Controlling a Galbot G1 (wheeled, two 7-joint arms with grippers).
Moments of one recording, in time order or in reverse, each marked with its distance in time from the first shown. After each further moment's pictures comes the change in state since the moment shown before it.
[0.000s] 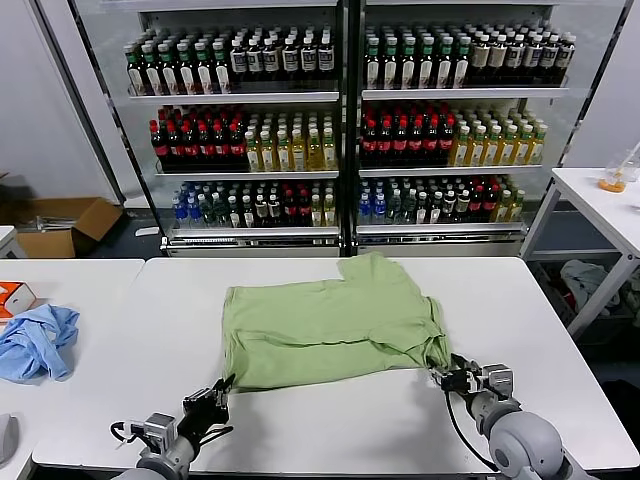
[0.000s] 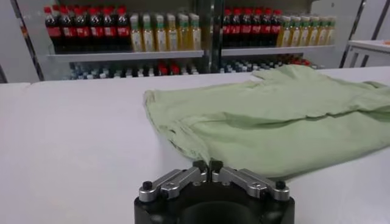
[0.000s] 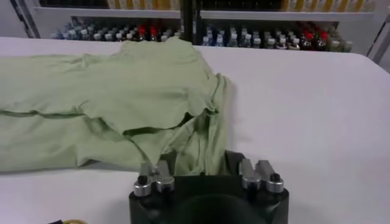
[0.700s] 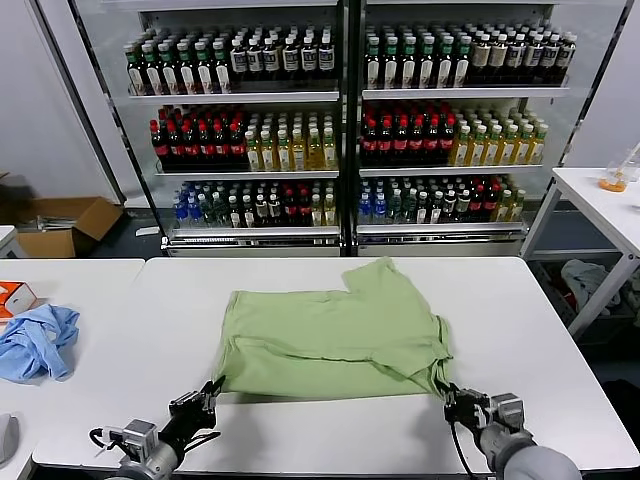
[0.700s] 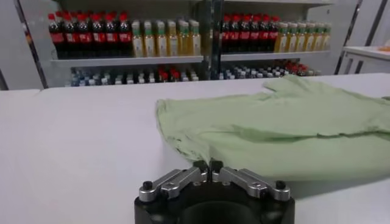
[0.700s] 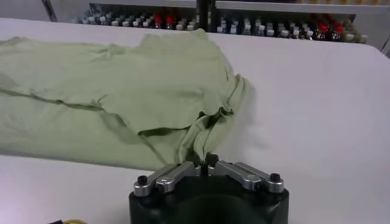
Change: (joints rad) left arm 0.099 0.033 -0.085 -0.079 -0.050 -0.010 0.024; right arm -0.292 -0.036 0.119 0.217 -0.061 0.041 -0.001
